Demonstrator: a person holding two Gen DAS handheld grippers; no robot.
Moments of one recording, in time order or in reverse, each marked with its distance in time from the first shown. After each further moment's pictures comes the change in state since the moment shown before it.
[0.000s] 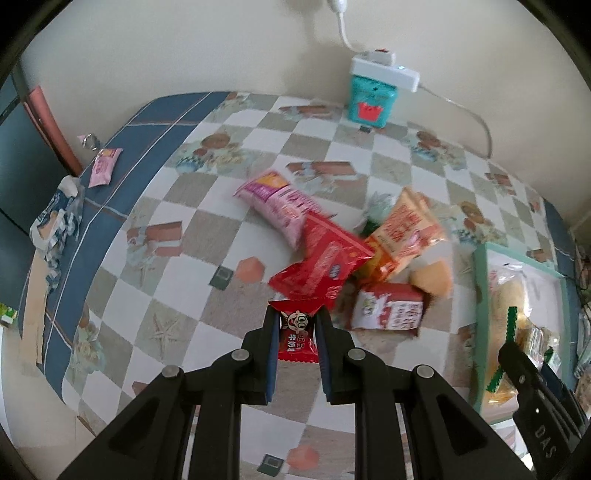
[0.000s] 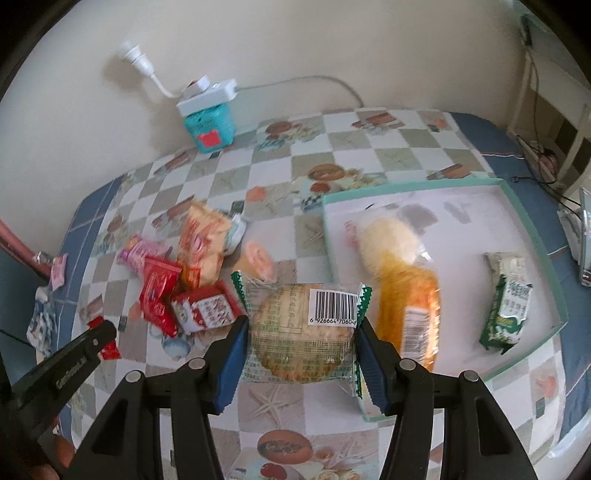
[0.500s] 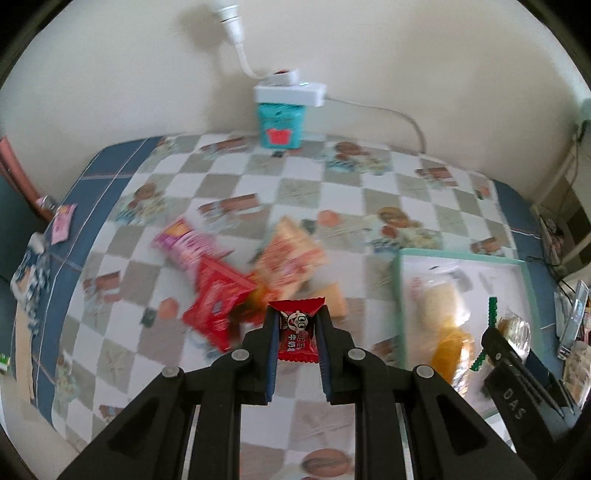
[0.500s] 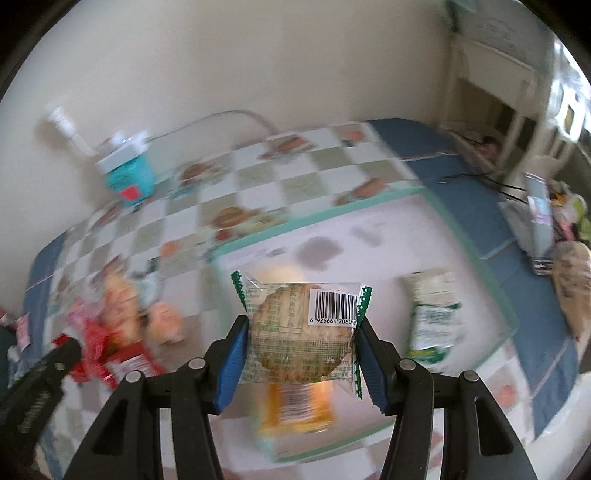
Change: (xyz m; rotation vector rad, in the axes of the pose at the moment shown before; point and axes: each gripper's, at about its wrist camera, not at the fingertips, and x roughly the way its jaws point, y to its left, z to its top) left arm -0.027 -0.101 0.012 0.150 -0.070 -0.087; right arm -0.010 -0.080 0.032 0.157 -0.070 -0.180
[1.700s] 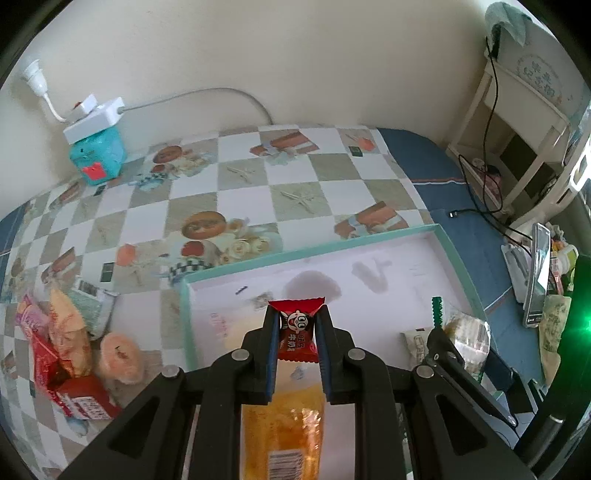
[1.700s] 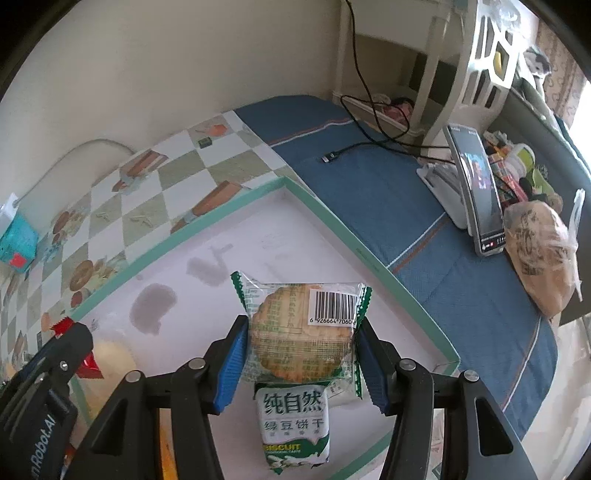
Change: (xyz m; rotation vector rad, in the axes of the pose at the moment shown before) left arm 0.061 -0.176 0.011 0.259 0.024 -0.231; right arm 0.069 -0.113 0.032 0.208 0.037 -0.230
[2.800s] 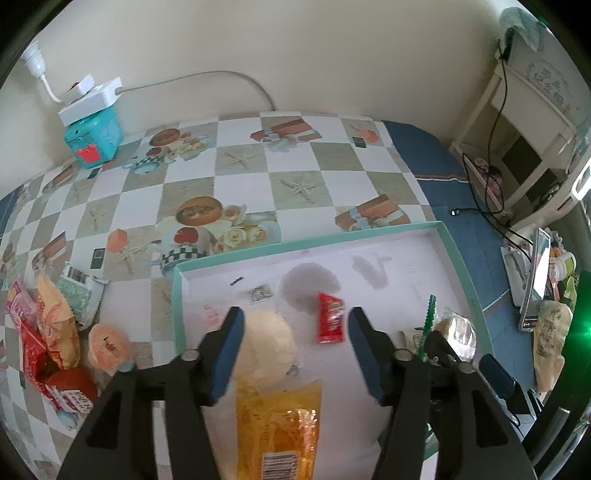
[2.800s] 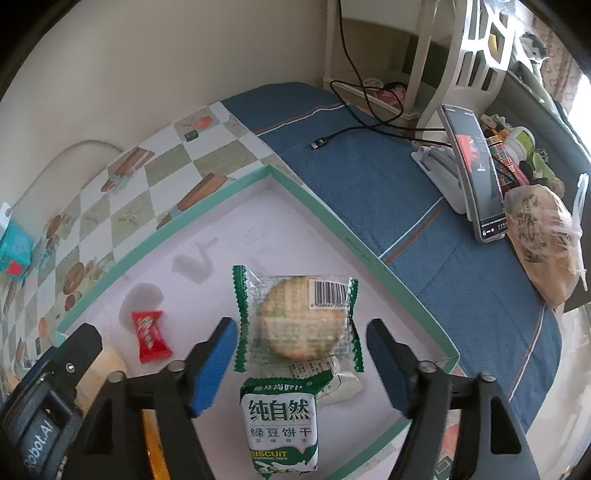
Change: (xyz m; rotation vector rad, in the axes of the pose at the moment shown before) left arm 0.007 0.007 0.002 -0.050 0.046 -0.021; right arm 0.008 -0.007 0.003 0.026 0.042 0.006
